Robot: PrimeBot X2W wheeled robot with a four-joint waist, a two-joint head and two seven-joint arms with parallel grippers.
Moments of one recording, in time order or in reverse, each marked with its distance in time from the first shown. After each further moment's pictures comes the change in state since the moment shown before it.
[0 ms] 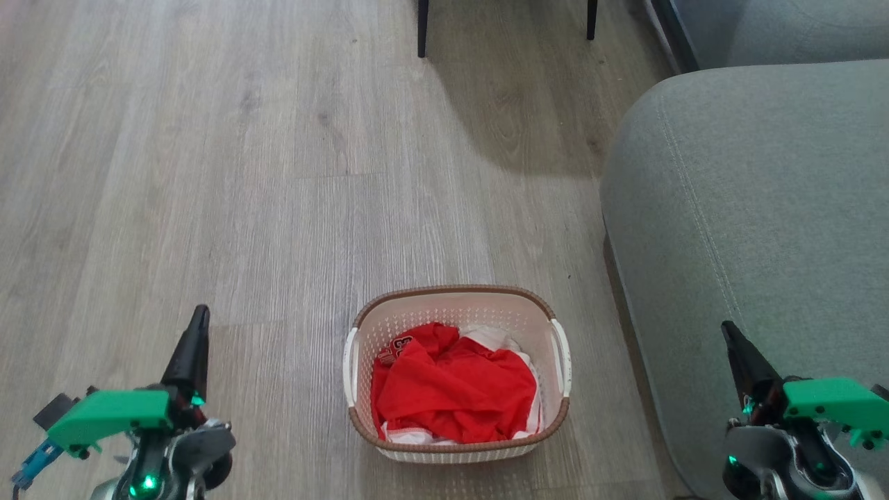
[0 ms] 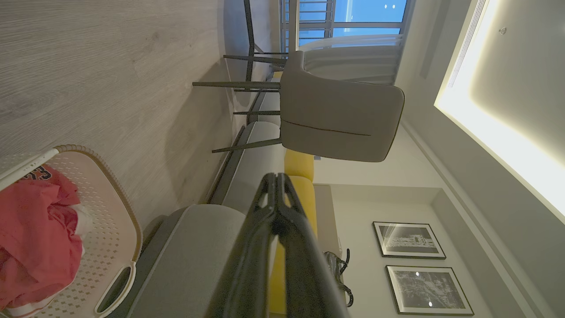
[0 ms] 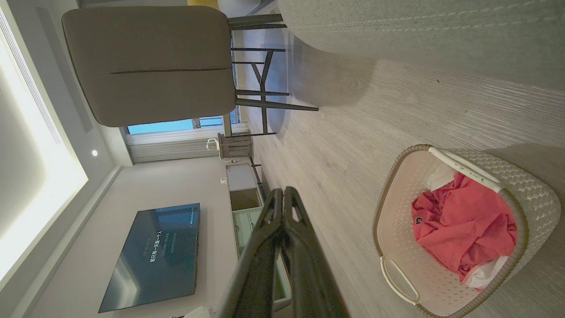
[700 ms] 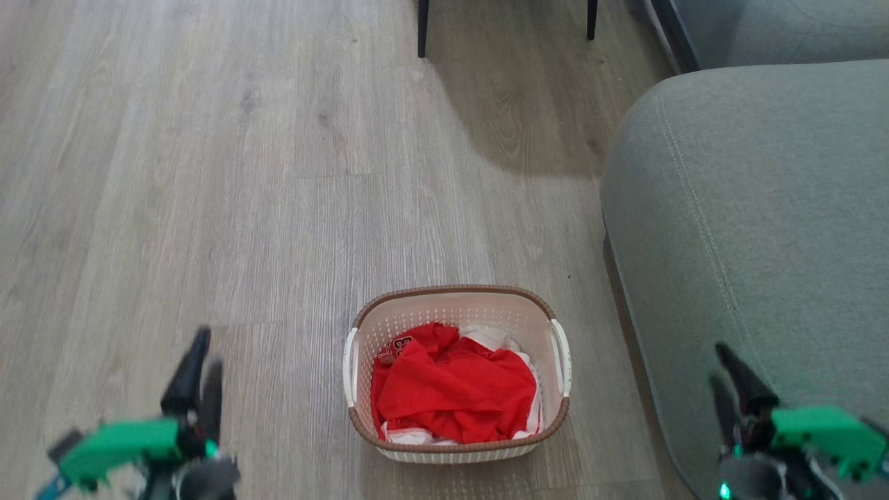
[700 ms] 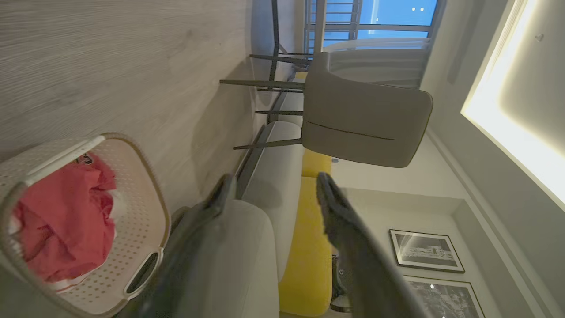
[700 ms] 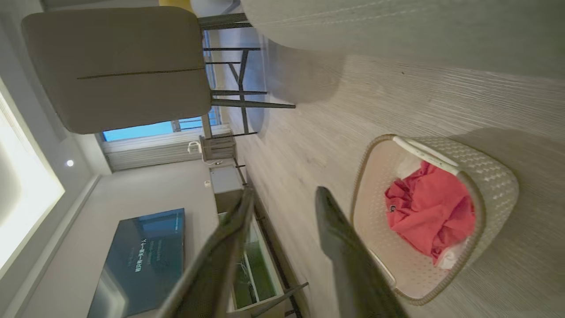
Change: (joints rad) left arm 0.035 -0.001 -0.004 0.060 0.000 0.001 0.000; right arm 0.030 0.009 0.006 0.061 0.000 0.000 -0.001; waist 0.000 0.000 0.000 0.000
